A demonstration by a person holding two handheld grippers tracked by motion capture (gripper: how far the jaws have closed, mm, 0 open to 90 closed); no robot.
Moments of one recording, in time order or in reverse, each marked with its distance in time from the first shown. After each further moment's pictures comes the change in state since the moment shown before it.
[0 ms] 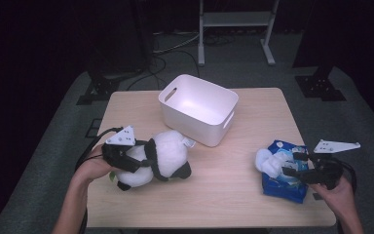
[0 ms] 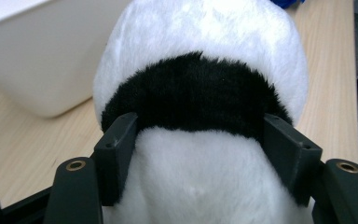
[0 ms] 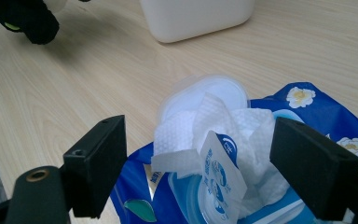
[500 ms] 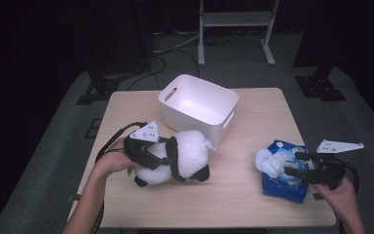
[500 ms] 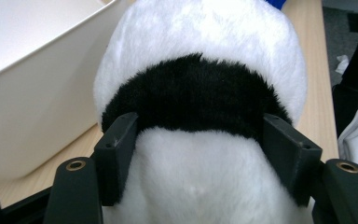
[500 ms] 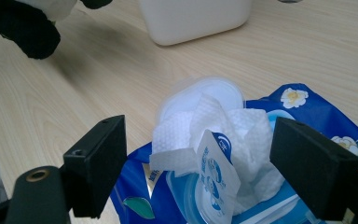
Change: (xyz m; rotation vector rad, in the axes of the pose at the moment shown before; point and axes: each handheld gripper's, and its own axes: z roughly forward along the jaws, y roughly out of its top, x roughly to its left) left arm -0.012 0.050 0.033 0.009 -0.083 0.078; right arm -0.001 -0.001 -0.005 -0.013 -0.004 0.002
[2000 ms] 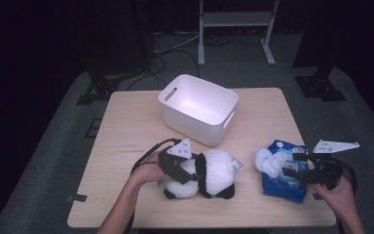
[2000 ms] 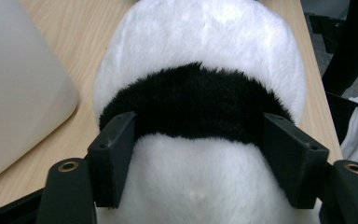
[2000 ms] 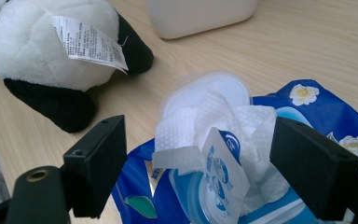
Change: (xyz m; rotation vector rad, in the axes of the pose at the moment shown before) left arm -0.022 -0.003 0.094 -0.022 -0.124 0.016; right arm 0.001 0.001 0.006 0.028 0.013 -0.011
